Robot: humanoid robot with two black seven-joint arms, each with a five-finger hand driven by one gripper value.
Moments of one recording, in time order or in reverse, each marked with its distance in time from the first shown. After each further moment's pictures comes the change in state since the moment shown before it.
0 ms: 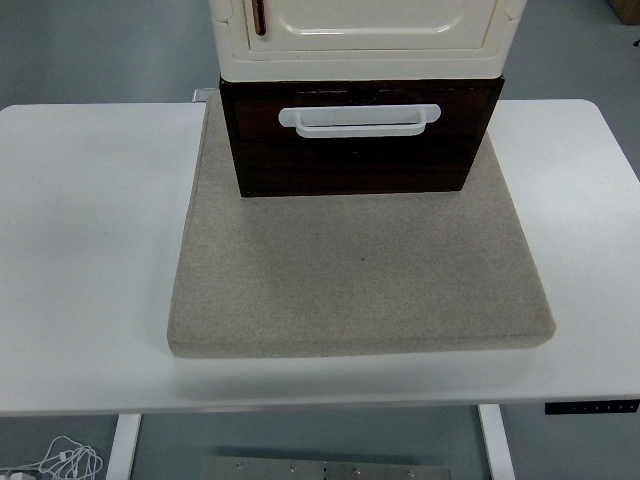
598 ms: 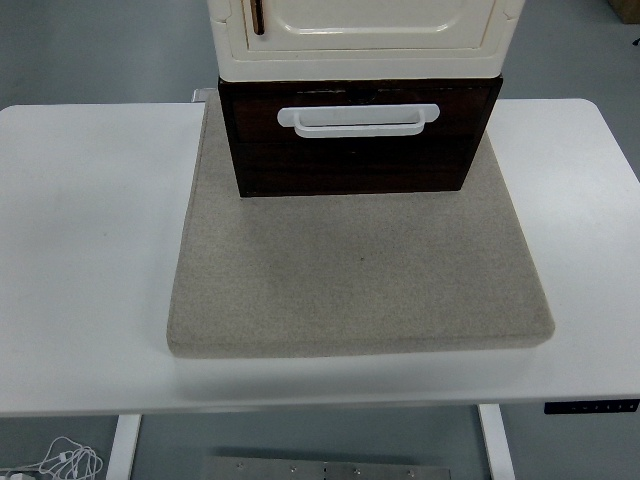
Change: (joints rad) left arm -0.156 0.061 0.022 -0.412 0.422 0.002 0.001; right arm 0.000 0.000 0.000 0.000 0.000 0.000 0.000
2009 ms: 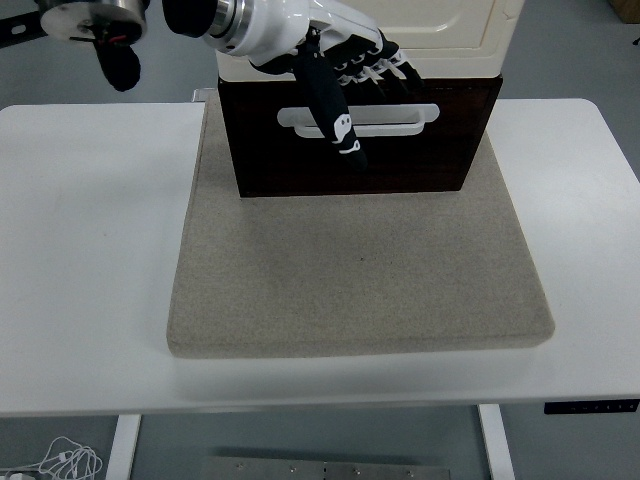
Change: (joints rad) left arm -0.407 -0.050 1.009 -0.582 0.066 0.032 0.255; right arm 0.000 0.000 0.000 0.000 0.000 0.000 0.000
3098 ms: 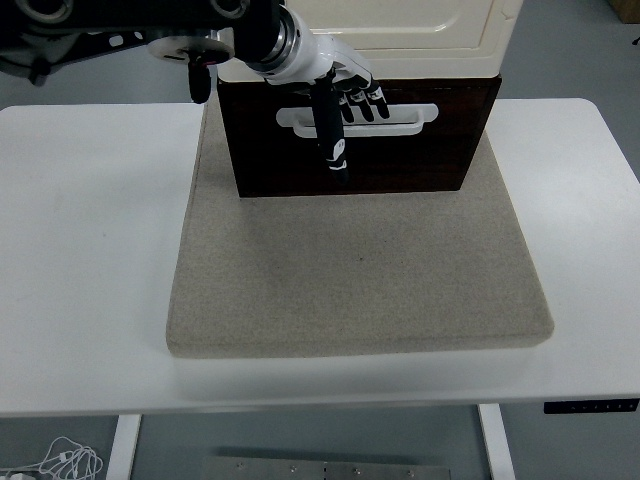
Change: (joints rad) left arm 0.040 -0.192 0.034 0.171 0.085 0.002 0.195; right arm 0.000 0.000 0.000 0.000 0.000 0.000 0.000
